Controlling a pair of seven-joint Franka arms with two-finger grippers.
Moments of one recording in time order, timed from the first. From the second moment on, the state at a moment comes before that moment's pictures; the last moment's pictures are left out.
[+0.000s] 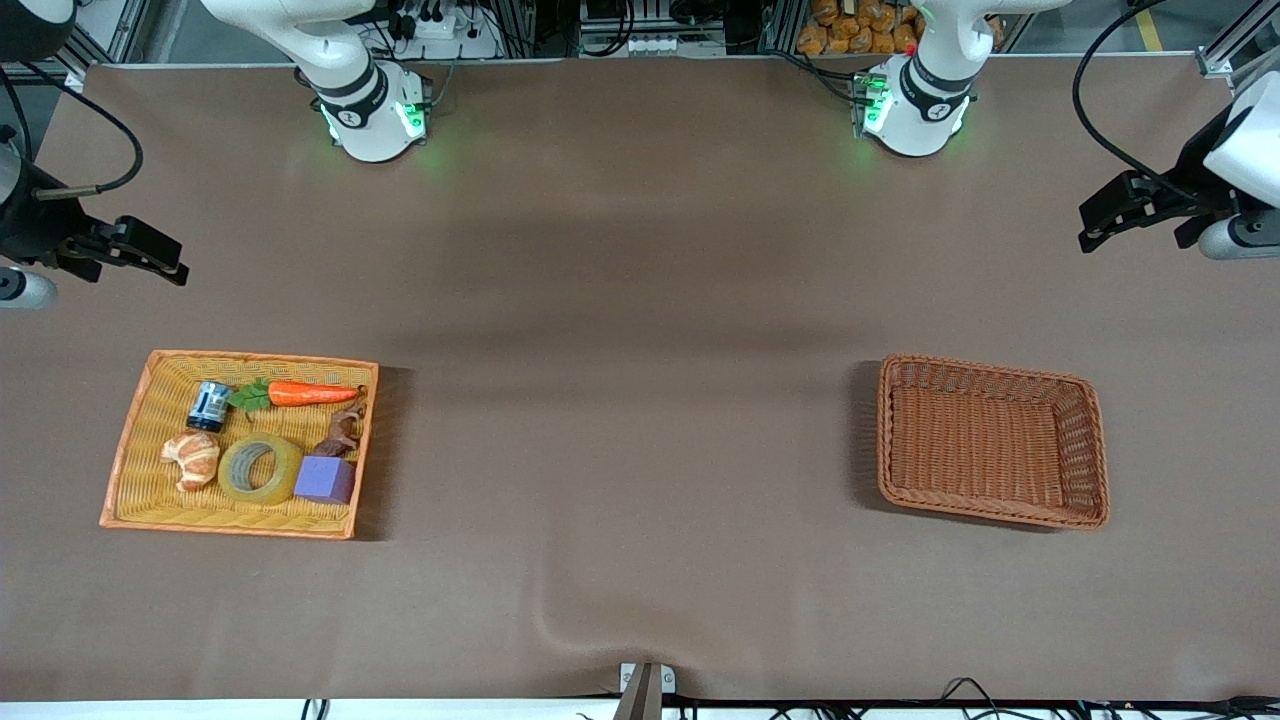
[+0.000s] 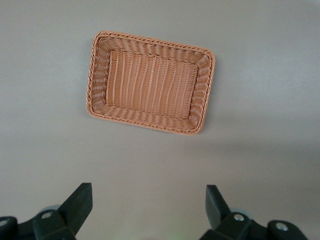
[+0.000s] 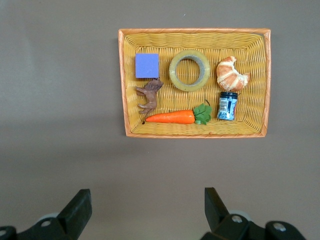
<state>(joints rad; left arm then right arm) 0.00 -0.04 -0.09 -1.55 0.02 1.52 -0.13 0.11 0.02 -0.09 -1.55 0.00 1.53 0.07</state>
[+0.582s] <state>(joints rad) 0.01 -0.04 -0.09 -1.55 0.02 1.52 -0.13 0.12 0.02 -0.09 -1.56 0.00 1.54 0.07</state>
